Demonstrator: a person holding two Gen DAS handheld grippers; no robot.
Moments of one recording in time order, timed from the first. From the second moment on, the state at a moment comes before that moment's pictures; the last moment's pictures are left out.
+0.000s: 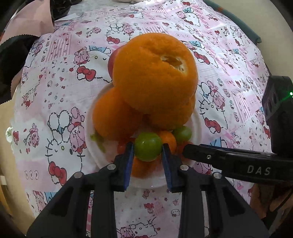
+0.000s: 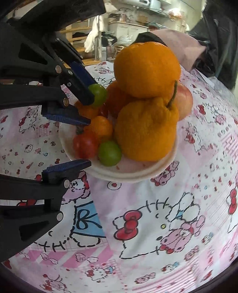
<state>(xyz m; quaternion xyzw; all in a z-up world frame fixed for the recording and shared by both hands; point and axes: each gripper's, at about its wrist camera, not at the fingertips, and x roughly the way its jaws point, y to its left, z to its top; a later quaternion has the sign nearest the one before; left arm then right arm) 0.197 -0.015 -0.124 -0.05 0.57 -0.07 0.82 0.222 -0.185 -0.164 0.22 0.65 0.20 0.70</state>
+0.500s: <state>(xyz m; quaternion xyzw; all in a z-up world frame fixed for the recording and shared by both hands) 0.191 -0.017 -0.114 -0.05 0.56 -0.06 0.83 0.222 -0.200 -0.154 0.26 0.63 0.19 0.70</state>
